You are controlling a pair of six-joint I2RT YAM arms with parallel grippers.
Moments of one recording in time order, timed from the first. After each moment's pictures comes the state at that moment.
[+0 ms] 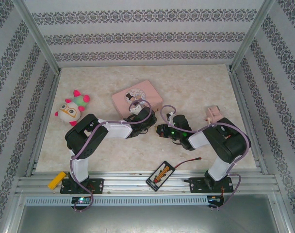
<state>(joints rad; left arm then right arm) -0.78 1.92 1.02 0.15 -0.21 -1.30 0.53 1.71 0.44 0.68 -0.37 0.77</state>
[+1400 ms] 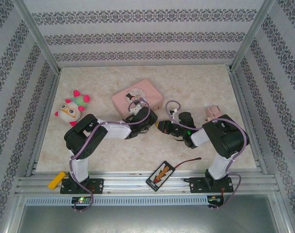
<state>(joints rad) -0.77 1.91 0.99 0.25 -0.17 -1.35 0.42 1.76 0.44 0.85 -0.58 0.84</state>
